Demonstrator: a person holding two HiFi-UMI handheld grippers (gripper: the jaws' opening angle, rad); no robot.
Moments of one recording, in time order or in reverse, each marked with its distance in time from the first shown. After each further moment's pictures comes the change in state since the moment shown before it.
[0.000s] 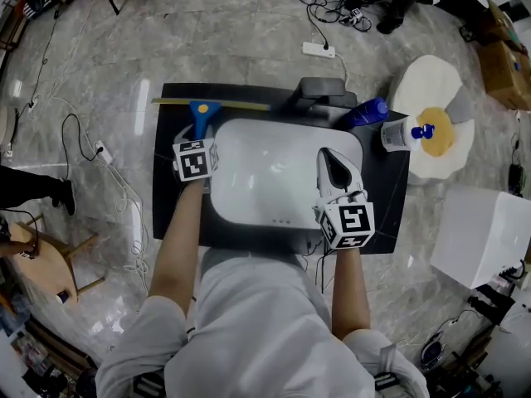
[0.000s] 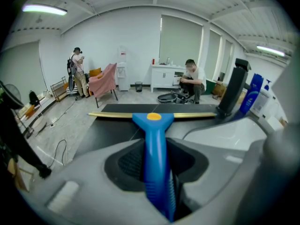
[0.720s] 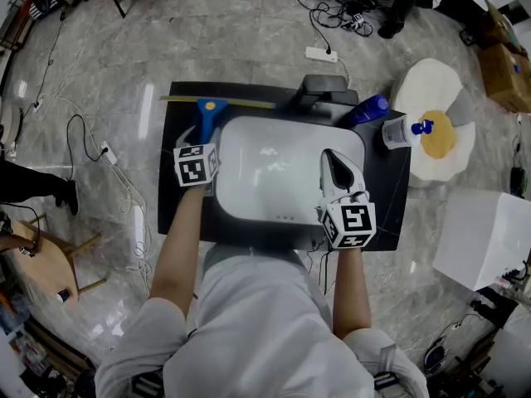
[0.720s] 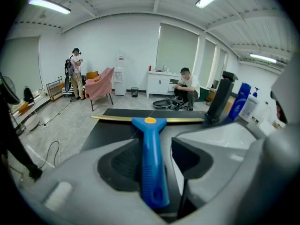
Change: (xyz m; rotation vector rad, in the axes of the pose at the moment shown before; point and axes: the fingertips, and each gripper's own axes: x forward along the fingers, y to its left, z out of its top) left arm -0.033 -0.007 0.001 -0.007 -0.079 -0.073; right arm -0.020 0.011 -0.001 -0.004 -0.015 -0.015
